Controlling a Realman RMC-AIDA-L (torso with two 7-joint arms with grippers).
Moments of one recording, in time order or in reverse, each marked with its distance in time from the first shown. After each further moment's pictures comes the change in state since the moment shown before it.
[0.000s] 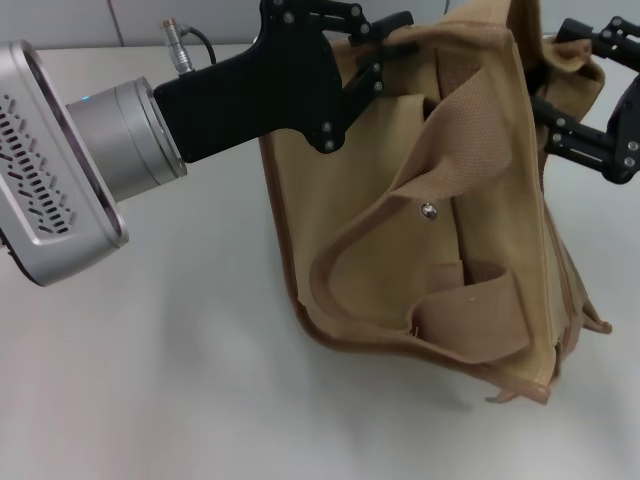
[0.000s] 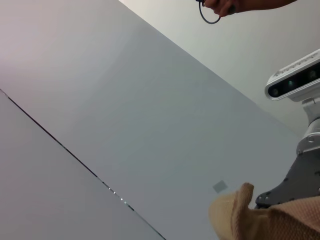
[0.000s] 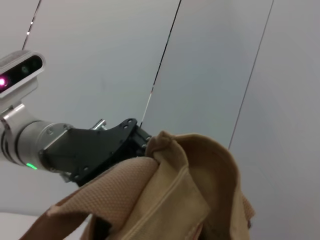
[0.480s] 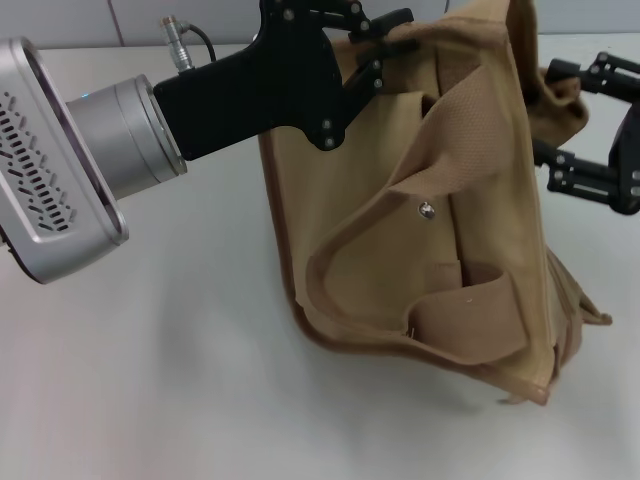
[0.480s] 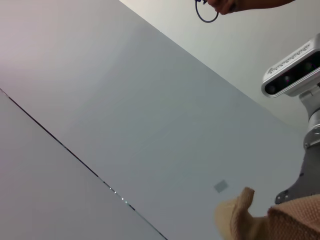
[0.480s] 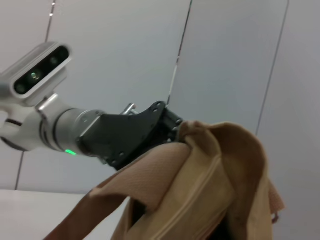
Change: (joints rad) left arm -0.002 0.000 -0.002 0.000 -0.001 -0.002 0.000; right arm -0.024 -0.001 0.007 -0.134 -0.121 -0.050 0.185
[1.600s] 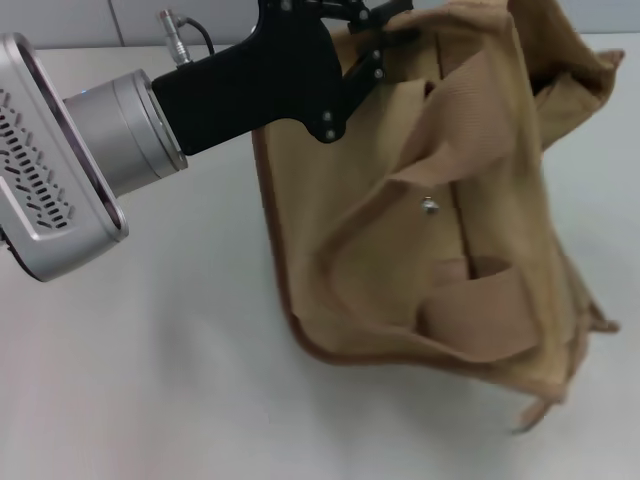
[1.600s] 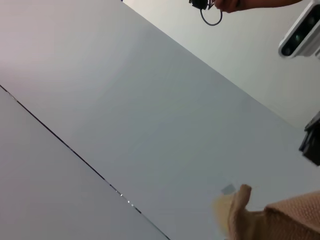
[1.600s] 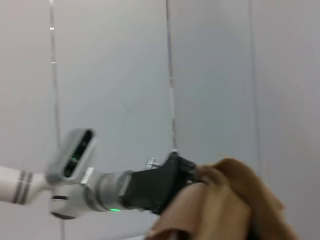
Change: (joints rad) left arm 0.000 -0.001 0.007 -0.002 -0.028 -0.001 0.014; right arm -0.016 -0.009 0.449 -0.061 -0.101 -0.468 0.345
